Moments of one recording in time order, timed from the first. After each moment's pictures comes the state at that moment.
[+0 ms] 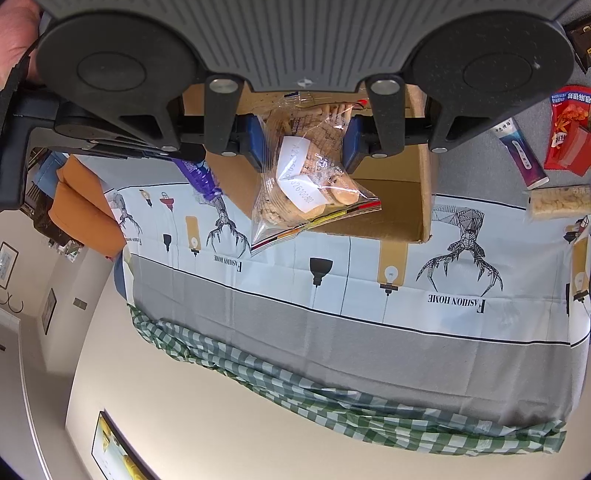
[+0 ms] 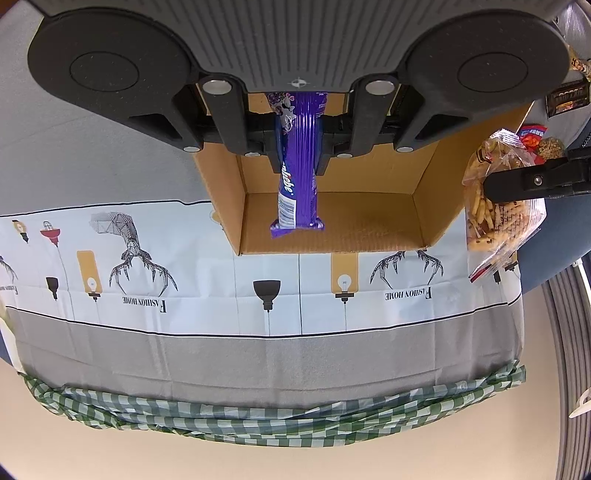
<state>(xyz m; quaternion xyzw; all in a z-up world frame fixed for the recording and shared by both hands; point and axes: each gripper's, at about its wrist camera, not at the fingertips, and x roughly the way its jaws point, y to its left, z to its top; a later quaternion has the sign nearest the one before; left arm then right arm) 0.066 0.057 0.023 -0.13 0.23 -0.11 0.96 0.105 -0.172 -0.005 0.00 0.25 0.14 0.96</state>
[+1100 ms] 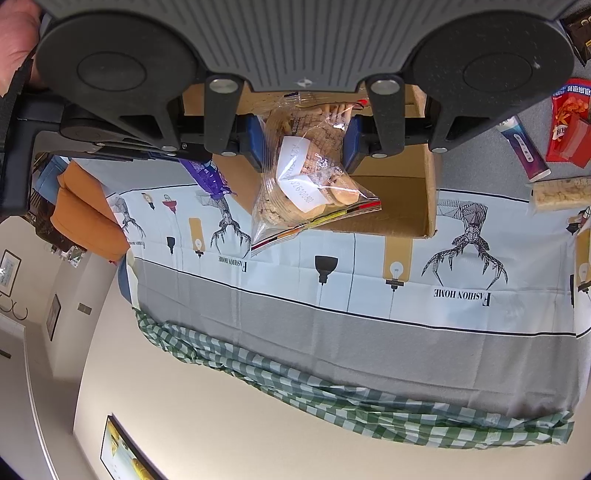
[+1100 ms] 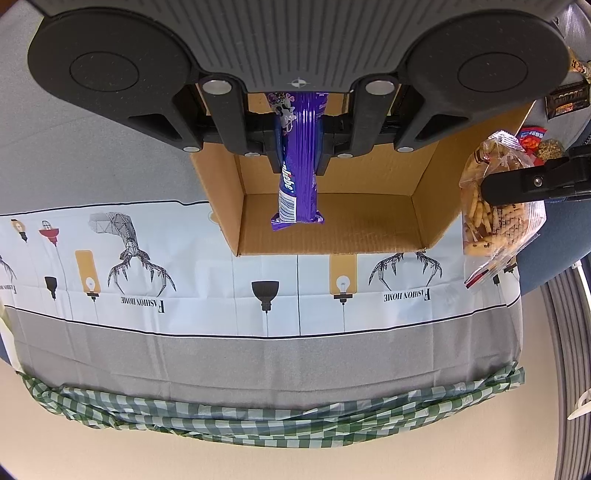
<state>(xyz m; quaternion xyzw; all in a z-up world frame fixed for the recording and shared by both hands) 0.064 0.054 0.022 -0.12 0.22 -0.11 0.96 0.106 -0.173 -0.008 0.00 0.25 0.15 0.96</state>
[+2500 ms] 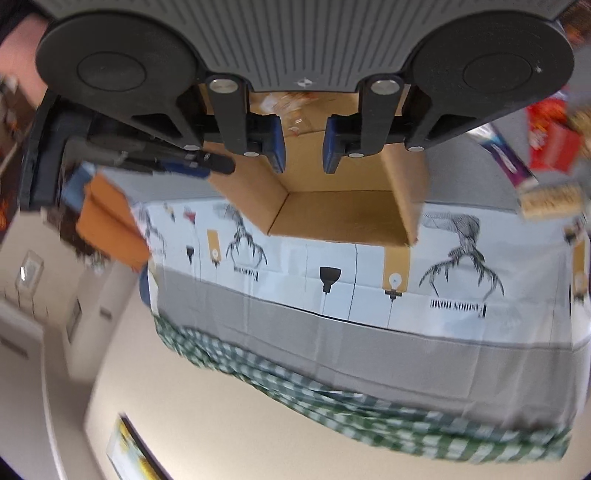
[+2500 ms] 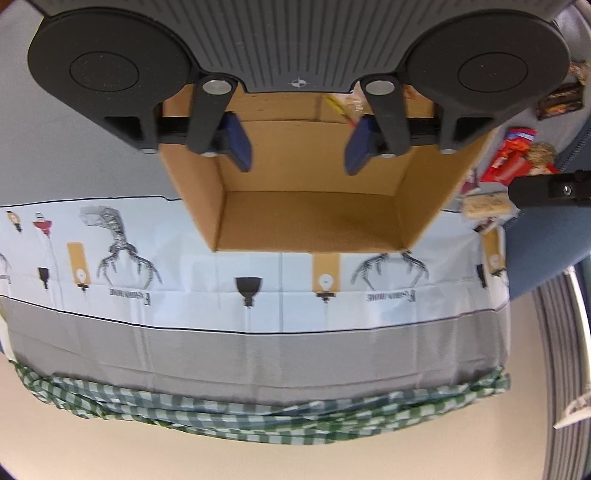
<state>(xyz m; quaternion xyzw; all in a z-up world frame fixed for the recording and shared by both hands) 0.036 0.121 0.042 -0.11 0.25 -0.17 0.95 0.090 -0.141 -0.004 -0.01 0.24 0.16 0.96</state>
